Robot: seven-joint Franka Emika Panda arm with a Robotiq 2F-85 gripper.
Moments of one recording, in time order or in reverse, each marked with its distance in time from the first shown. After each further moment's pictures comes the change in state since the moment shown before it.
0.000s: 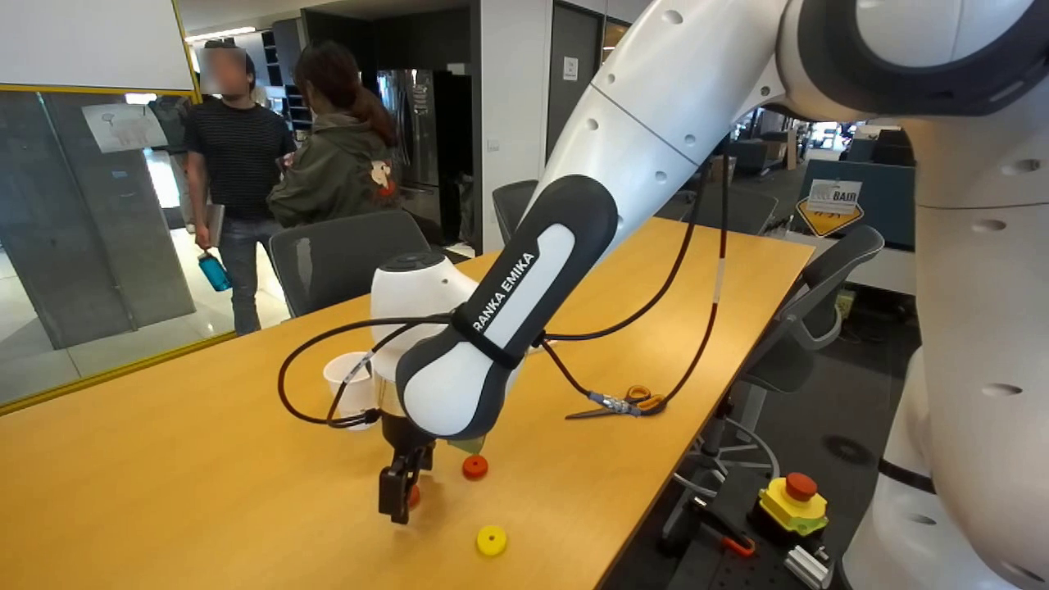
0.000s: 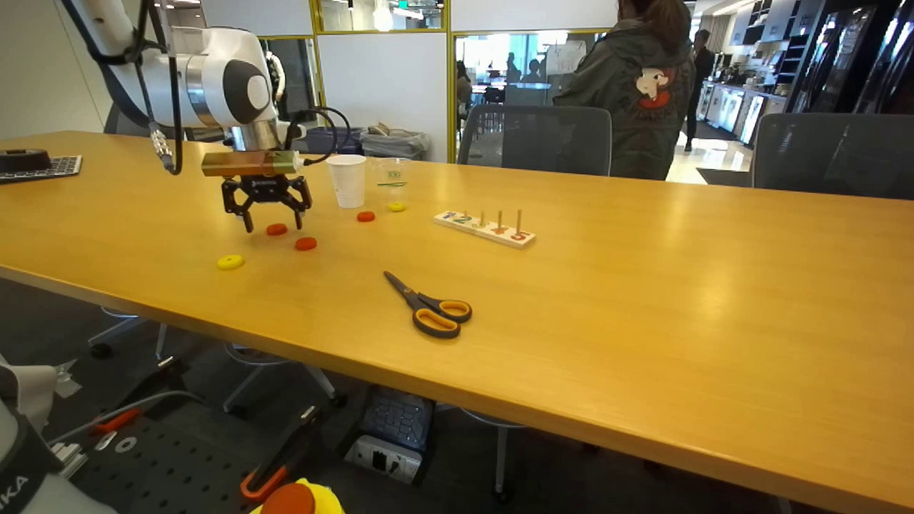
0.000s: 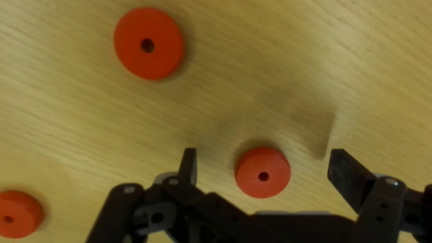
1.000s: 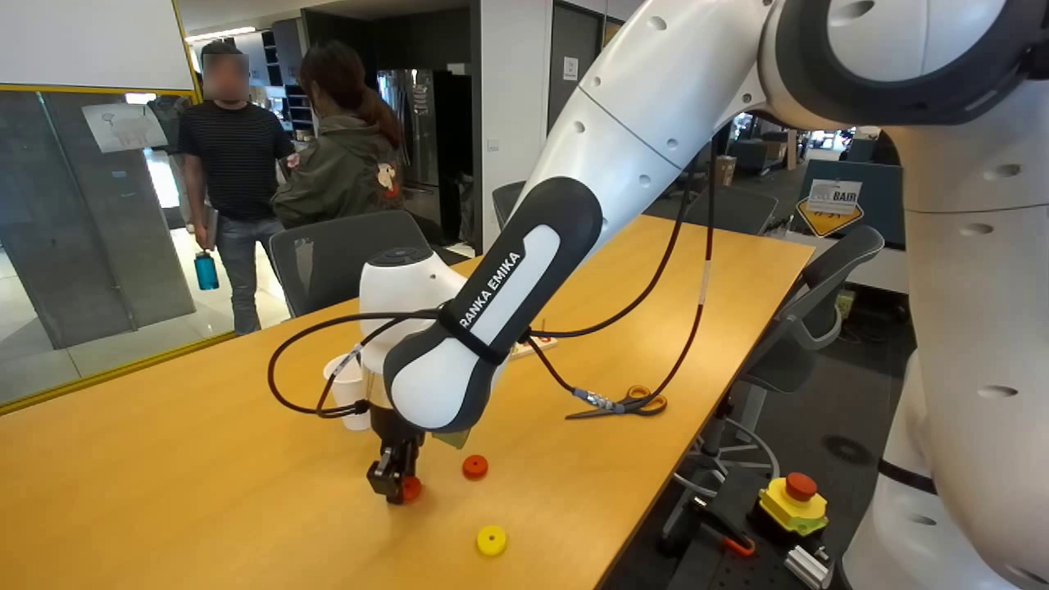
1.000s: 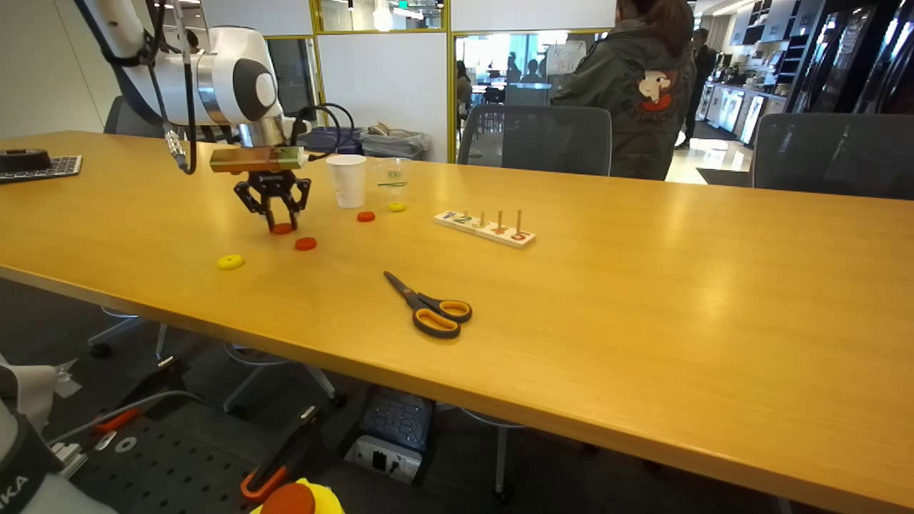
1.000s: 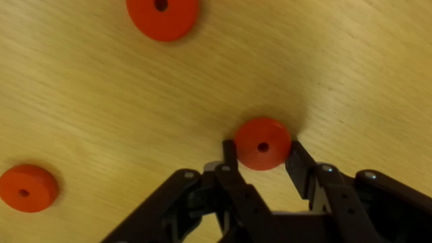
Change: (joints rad) arm 0.011 0.033 -0.018 0.061 -0.027 -0.004 0.040
